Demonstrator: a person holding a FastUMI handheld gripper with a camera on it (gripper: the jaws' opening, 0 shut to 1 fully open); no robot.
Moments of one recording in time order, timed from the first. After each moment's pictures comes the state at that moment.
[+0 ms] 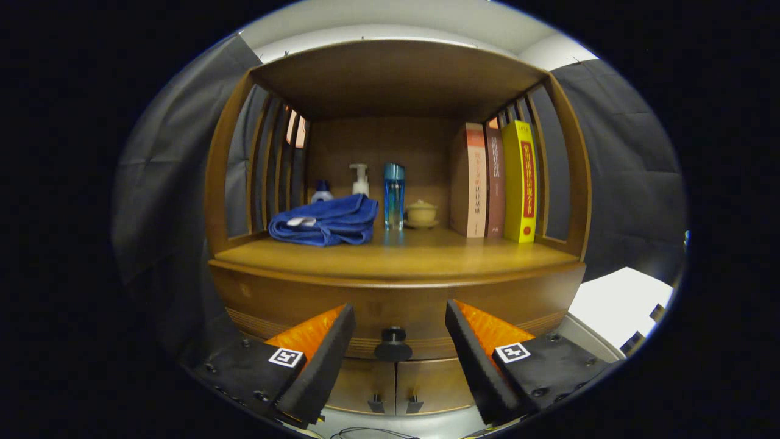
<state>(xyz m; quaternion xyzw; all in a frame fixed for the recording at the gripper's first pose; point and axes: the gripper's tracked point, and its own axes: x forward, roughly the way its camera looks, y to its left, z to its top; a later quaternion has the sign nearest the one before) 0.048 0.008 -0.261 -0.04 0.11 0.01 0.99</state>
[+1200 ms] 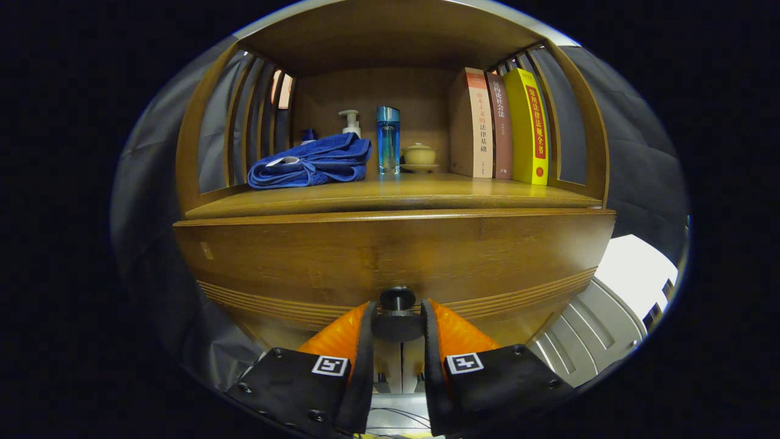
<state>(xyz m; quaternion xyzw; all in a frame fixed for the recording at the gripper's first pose) 0.043 0.007 -0.326 -0.04 0.19 -0.01 0.98</state>
